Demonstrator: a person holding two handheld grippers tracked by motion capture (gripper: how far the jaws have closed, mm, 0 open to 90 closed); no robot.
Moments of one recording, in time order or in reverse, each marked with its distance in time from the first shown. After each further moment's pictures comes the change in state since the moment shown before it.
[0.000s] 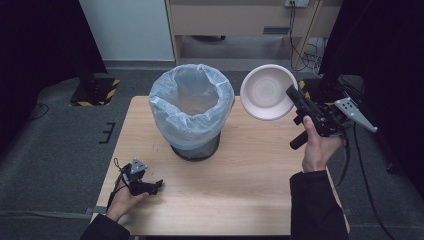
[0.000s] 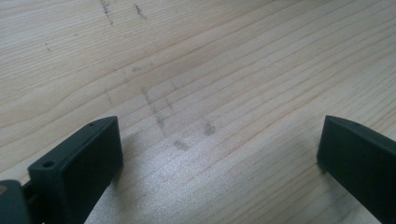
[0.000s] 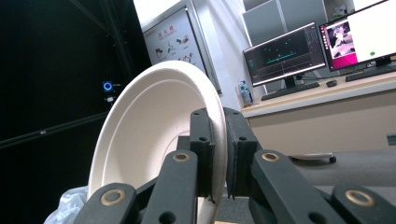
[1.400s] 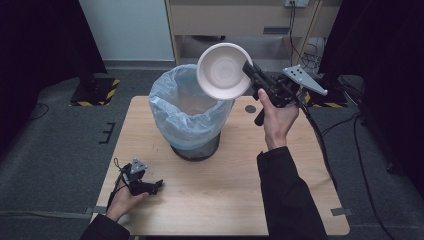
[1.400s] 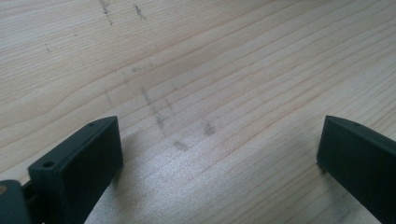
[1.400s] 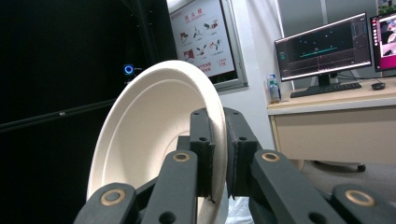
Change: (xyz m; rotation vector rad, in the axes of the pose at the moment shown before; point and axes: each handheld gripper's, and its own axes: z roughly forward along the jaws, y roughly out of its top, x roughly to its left) left arm 0.000 0.000 0.000 -0.002 -0.001 0.001; right arm 0.062 0.000 0.092 0.069 0.082 -0.060
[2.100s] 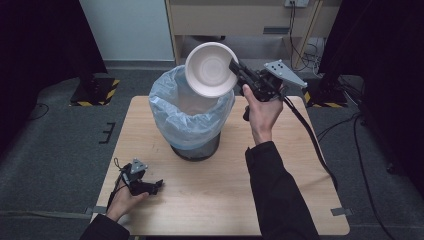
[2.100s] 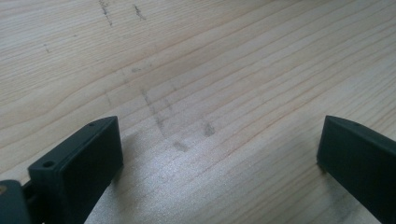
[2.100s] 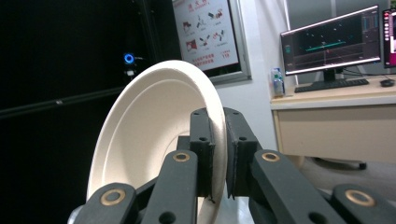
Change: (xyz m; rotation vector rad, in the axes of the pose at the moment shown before) left arm 0.000 0.000 0.000 -0.002 -0.001 0.001; right arm 0.012 -0.011 0.033 0.032 0.013 -0.032
